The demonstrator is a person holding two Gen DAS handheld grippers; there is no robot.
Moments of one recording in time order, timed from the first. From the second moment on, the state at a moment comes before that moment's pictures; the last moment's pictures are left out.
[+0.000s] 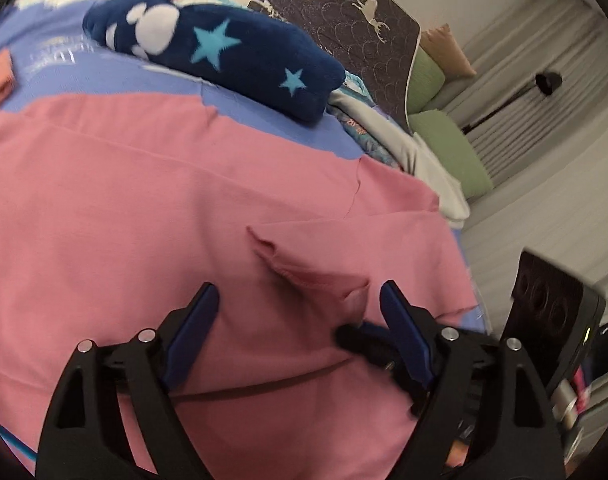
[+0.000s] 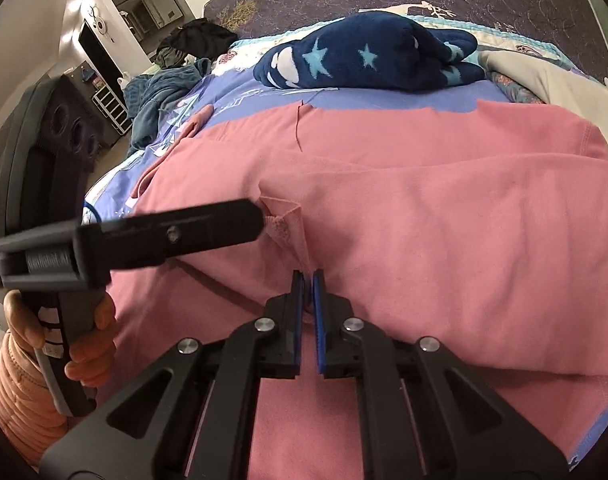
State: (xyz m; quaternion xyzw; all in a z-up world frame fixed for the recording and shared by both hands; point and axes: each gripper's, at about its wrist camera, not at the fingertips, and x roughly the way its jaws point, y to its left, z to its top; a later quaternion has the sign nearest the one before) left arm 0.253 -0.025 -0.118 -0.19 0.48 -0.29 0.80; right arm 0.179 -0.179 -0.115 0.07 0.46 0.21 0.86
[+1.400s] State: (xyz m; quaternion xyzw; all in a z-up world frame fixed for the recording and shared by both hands) left arm 0.265 0.111 -0.120 -0.08 0.46 -0.08 0.88; right arm 0.173 -0.325 -0.078 0.06 0.43 0.03 0.90
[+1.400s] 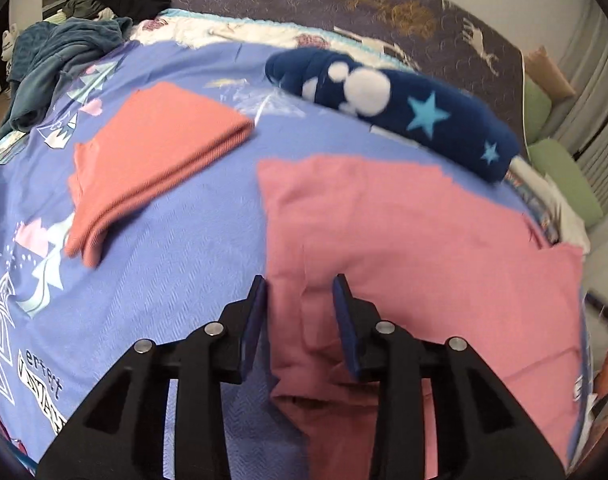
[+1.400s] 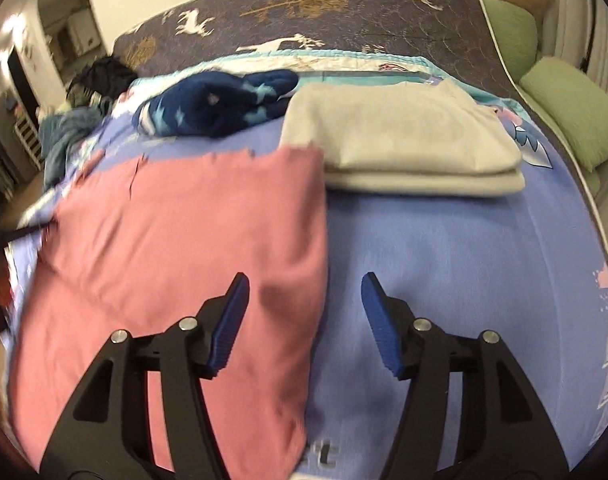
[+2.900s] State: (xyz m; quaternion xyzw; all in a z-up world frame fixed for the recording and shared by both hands) left arm 0.255 0.101 -0.124 -0.04 0.43 -0.06 0.90; right arm 0.223 -0.320 -0.039 -0.01 0.43 0.08 0.90
